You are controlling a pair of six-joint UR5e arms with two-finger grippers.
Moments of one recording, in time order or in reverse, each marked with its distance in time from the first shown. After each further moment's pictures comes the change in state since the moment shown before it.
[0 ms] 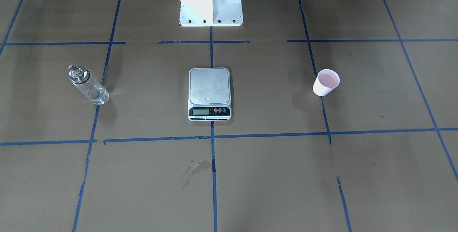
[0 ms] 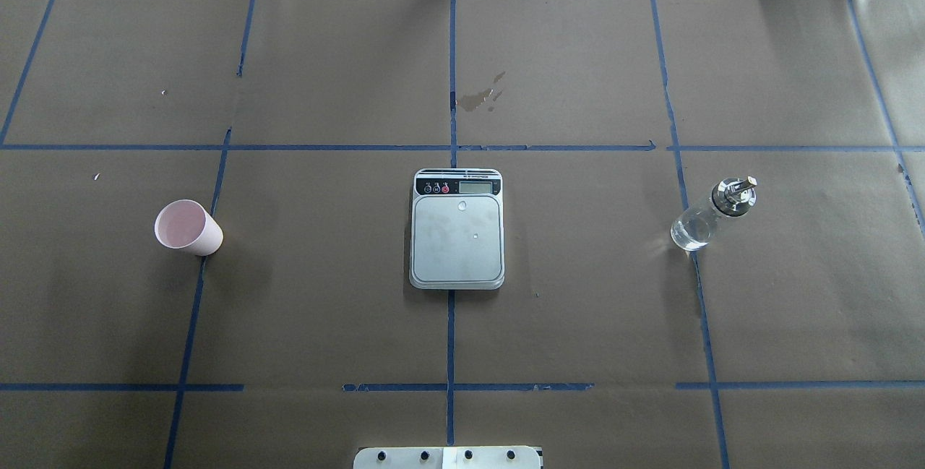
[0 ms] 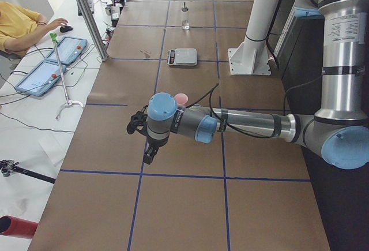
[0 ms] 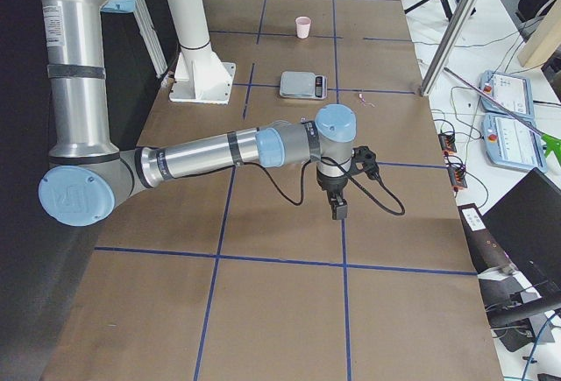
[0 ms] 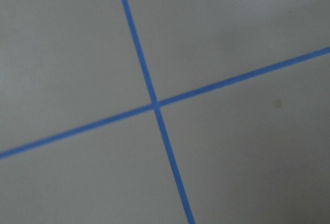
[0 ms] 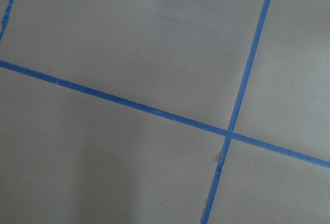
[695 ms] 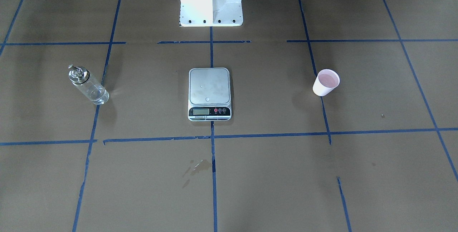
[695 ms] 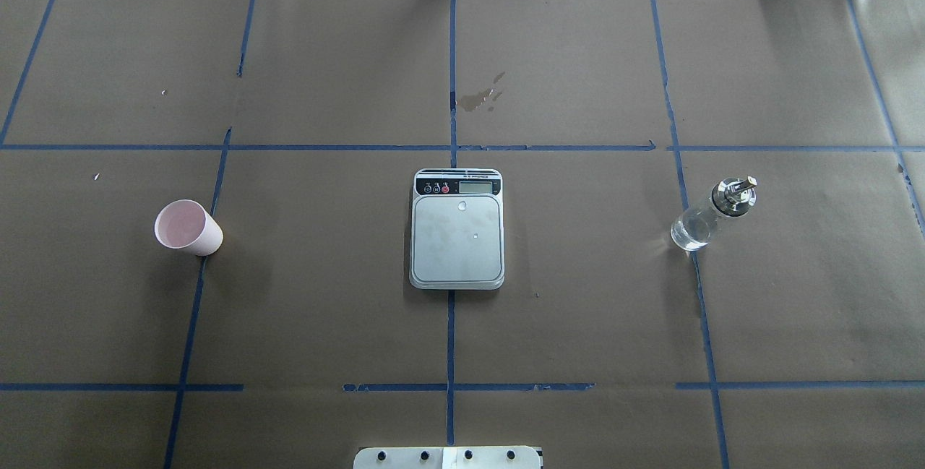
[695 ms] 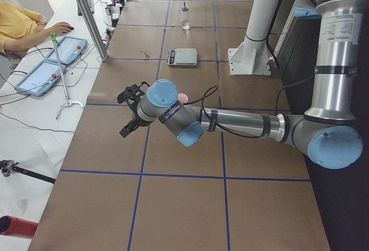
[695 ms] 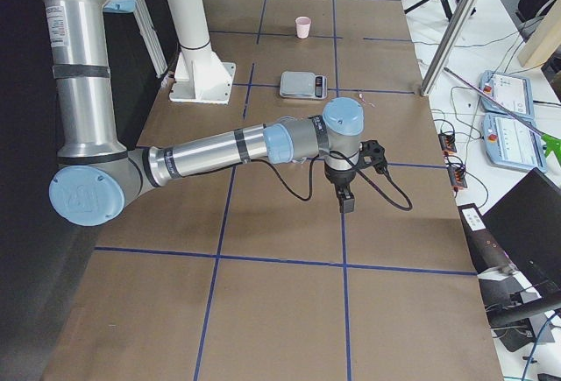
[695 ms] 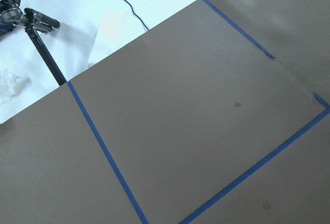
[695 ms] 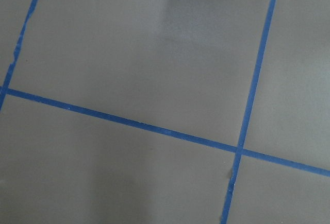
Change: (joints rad) left arm 0.015 -0.067 0.068 -0.454 -0.014 -0.118; right arm 0.000 0.031 -0.026 0.032 0.037 0.075
